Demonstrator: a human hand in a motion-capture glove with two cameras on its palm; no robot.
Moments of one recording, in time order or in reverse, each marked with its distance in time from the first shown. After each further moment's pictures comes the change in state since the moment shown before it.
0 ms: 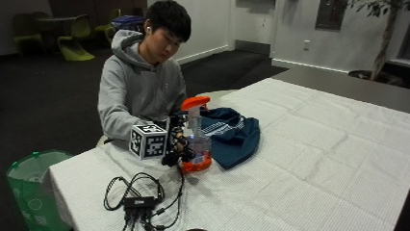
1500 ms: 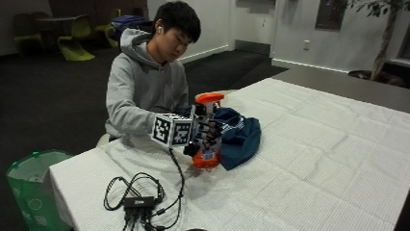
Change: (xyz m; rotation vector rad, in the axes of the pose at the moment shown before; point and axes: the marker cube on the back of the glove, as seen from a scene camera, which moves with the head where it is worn) arm -0.041 -0.029 0.047 -0.178 0.069 -0.016
